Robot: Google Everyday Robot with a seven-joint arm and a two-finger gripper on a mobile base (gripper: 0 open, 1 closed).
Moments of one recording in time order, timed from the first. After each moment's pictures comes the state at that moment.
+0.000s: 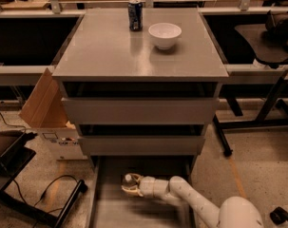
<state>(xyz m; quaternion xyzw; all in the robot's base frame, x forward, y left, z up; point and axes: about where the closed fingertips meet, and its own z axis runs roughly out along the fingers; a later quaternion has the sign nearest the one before) 0.593 0.080 0.245 -0.49 0.58 0.38 0.52</state>
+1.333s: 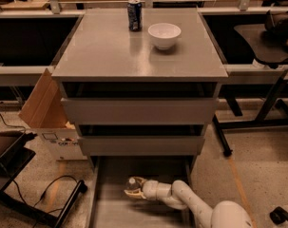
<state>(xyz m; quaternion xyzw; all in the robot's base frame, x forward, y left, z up) 0.597 0.062 0.203 -0.47 0.59 0.39 0.53</state>
